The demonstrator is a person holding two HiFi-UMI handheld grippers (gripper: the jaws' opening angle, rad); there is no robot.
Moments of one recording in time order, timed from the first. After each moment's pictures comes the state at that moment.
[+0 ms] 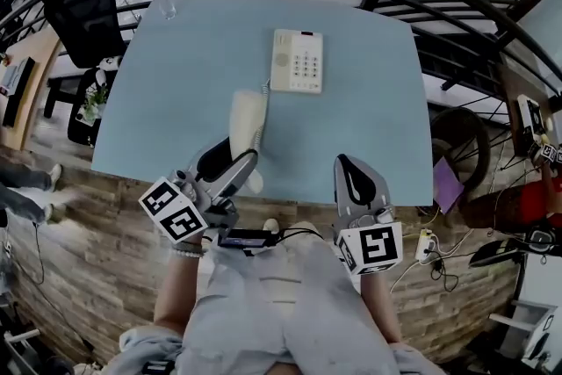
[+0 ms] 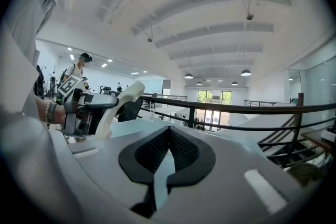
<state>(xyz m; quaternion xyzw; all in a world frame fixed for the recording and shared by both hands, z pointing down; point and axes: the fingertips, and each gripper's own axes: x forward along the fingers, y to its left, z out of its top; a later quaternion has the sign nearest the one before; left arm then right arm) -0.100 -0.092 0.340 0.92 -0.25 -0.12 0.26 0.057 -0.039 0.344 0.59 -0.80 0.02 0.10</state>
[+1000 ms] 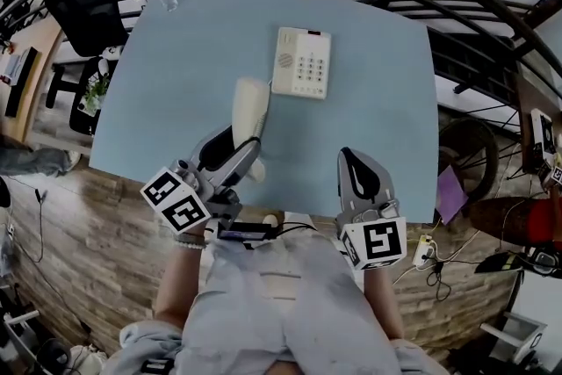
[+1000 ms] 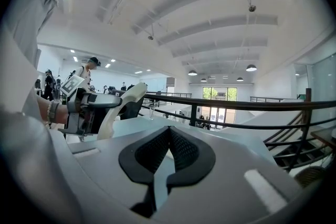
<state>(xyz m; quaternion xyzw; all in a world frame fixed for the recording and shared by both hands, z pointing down) -0.073 -0.147 0.353 0.91 -0.29 -0.12 0.27 0.086 -0.095 0.357 0.57 -0.81 0.04 0.11</state>
